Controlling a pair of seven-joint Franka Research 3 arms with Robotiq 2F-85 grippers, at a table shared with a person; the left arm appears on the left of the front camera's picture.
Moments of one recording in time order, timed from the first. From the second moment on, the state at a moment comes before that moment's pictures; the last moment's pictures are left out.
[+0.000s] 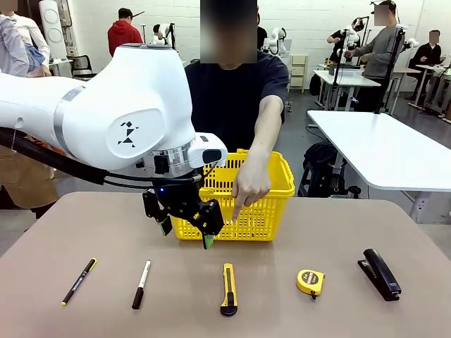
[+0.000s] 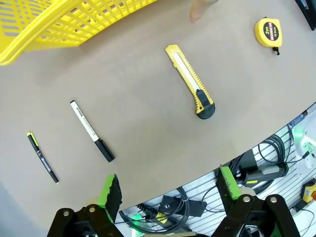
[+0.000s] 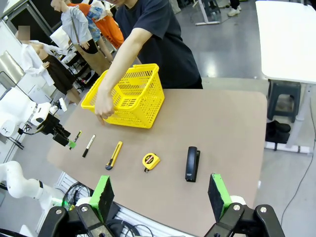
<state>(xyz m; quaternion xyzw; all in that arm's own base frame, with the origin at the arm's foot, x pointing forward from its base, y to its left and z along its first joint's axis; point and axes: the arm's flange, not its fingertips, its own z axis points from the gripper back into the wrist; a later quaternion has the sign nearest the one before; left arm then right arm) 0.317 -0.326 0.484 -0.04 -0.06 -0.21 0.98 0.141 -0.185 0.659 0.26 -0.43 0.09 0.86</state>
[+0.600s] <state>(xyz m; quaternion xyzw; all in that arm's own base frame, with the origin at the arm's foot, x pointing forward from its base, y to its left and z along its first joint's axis) 0.293 -0.384 0.424 -0.04 -0.03 -0.09 0.99 0.141 -0.185 0.659 0.26 -0.43 0.09 0.86</state>
